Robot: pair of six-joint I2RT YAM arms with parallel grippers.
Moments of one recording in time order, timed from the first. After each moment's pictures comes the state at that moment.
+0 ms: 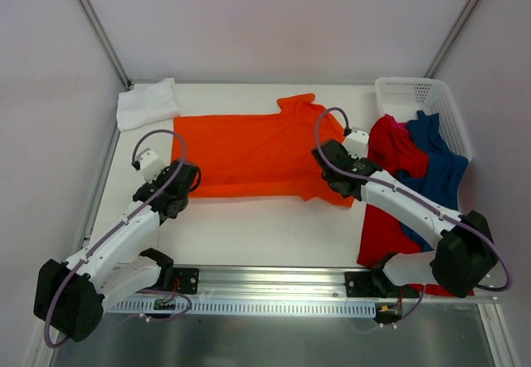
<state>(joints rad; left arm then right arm) -0.44 0.95 0.62 -0.69 -0.79 -0.99 0.70 1.31 0.95 -0.68 0.72 0.84</state>
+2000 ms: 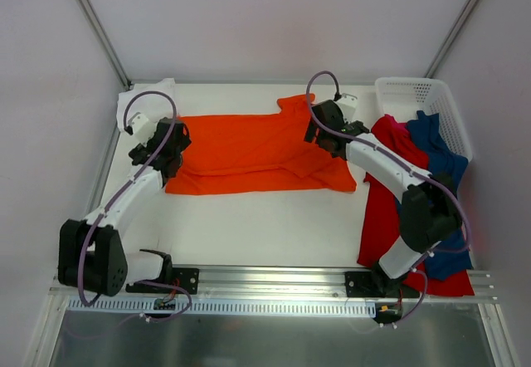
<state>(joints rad) -0.20 1.32 0.88 -0.36 -0.66 -0.85 0.52 1.69 1.31 -0.55 0.58 0.66</state>
